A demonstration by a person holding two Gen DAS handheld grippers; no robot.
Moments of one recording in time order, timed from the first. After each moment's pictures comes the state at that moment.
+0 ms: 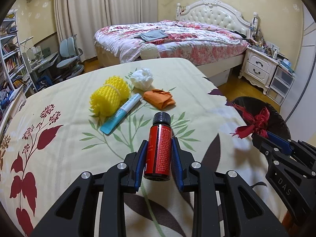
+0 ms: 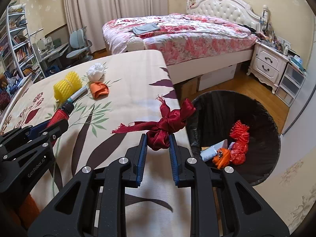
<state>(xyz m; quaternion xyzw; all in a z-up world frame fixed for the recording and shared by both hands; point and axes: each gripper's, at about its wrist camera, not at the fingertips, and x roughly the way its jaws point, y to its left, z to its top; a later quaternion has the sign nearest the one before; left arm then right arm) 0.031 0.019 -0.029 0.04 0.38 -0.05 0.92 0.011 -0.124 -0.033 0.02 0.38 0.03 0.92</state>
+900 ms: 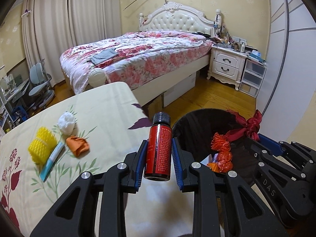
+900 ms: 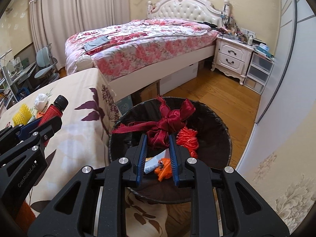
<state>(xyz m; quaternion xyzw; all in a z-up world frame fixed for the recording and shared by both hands) 0.061 -0.109 -0.014 0.08 0.34 -0.16 0.92 0.027 -0.237 -0.028 0.05 0.36 -0.09 0.93</state>
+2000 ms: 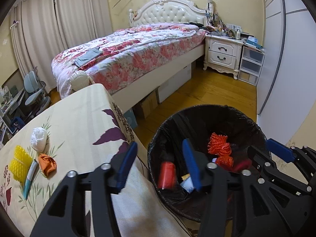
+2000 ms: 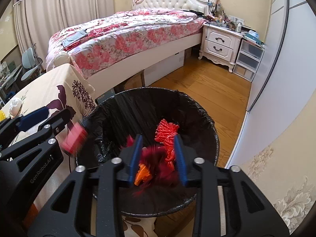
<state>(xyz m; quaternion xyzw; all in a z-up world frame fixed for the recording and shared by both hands) 0.092 -0.162 -0.039 0.12 0.35 -0.16 0.92 0.047 -0.275 -0.055 0.07 0.39 -0.14 0.91</state>
